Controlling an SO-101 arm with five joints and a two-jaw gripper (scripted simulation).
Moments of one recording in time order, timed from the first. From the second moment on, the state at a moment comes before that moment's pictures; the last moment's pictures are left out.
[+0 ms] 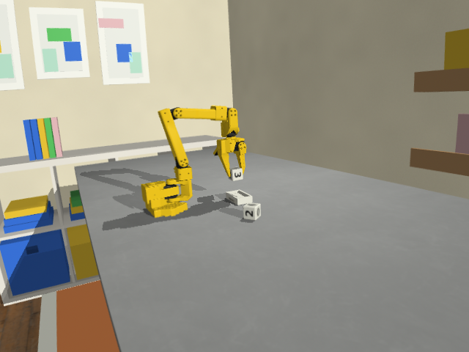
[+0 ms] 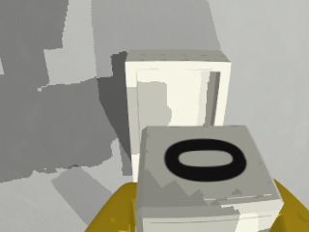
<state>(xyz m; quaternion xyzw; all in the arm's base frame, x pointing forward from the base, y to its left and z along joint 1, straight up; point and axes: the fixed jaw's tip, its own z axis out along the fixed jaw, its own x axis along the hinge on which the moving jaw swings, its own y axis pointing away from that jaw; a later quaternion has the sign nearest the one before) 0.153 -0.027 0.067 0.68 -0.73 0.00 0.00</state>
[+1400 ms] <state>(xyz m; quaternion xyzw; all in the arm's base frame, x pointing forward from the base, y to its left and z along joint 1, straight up) 0.153 -0.027 0.067 0.68 -0.73 0.00 0.00</state>
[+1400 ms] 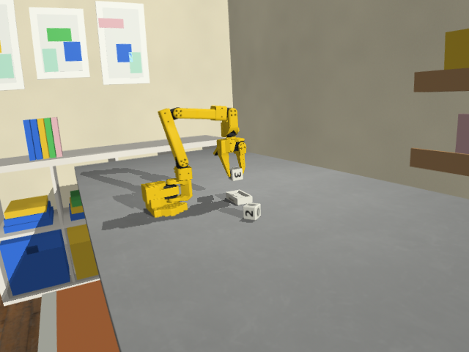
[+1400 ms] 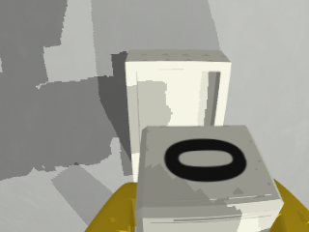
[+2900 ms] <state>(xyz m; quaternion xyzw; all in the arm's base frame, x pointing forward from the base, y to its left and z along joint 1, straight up) 0.149 -0.026 0.062 0.68 -0.73 0.00 0.00</state>
